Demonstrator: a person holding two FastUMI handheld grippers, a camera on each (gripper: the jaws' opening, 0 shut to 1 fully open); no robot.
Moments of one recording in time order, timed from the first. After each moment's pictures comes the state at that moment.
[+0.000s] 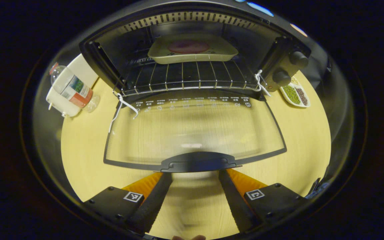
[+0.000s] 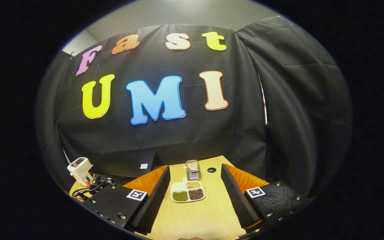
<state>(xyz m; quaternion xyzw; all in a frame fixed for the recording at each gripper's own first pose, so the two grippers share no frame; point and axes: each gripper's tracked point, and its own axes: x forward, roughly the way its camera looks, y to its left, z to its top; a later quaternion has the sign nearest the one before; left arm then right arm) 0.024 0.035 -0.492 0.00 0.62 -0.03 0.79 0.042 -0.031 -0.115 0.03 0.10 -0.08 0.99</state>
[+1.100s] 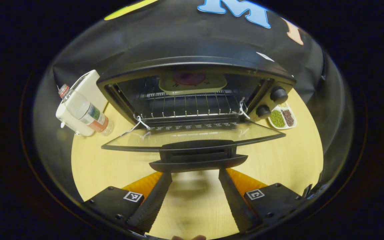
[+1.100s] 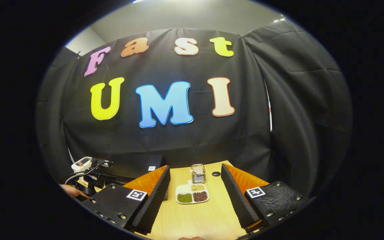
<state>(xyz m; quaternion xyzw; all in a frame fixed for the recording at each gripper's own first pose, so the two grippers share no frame) 0.045 0.039 -0.432 0.01 0.55 -0.03 0.83 0.029 -0.016 -0.097 0.01 0.08 -0.05 0.99</state>
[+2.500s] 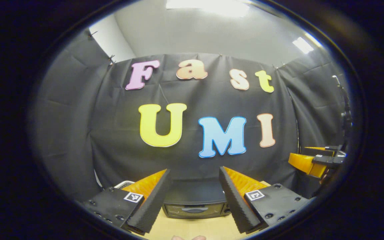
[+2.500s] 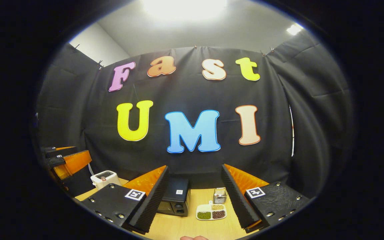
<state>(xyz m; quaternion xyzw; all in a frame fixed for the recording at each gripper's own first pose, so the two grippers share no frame) 0.002 0.036 -0.004 0.01 0.02 -0.01 1.00 0.034 0.065 0.008 -0.01 0.00 0.05 1.00</state>
